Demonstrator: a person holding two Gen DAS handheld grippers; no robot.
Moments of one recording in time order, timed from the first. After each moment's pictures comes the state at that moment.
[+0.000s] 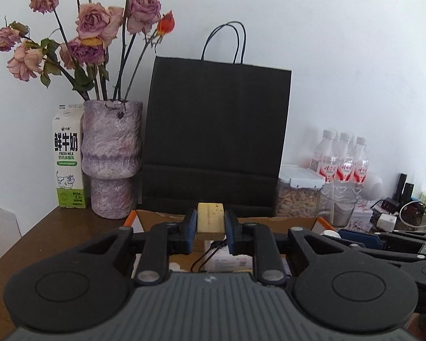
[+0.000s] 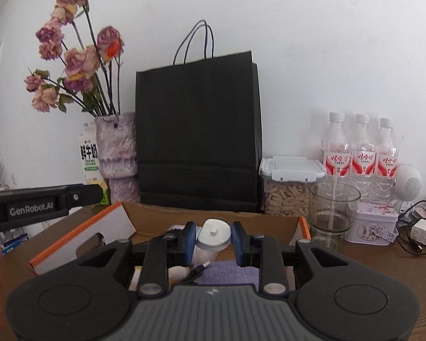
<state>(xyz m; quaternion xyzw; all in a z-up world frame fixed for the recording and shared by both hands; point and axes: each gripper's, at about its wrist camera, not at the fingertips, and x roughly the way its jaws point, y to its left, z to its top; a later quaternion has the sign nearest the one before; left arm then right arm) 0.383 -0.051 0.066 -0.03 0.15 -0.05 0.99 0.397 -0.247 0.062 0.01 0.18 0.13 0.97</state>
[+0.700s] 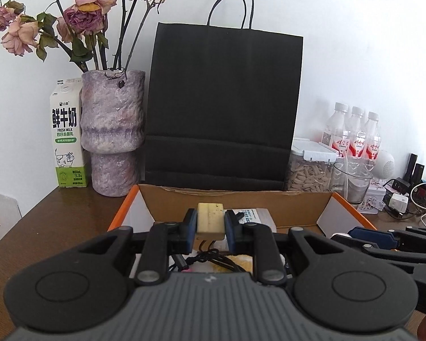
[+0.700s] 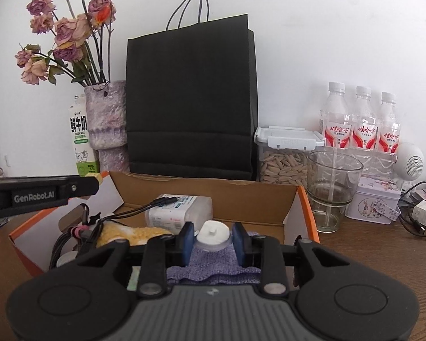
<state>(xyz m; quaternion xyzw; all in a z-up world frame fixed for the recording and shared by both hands) 0.401 -0.047 0.045 -0.03 0.19 -0.05 0.98 0.402 -0.247 0.044 0.00 0.20 0.12 0.97</state>
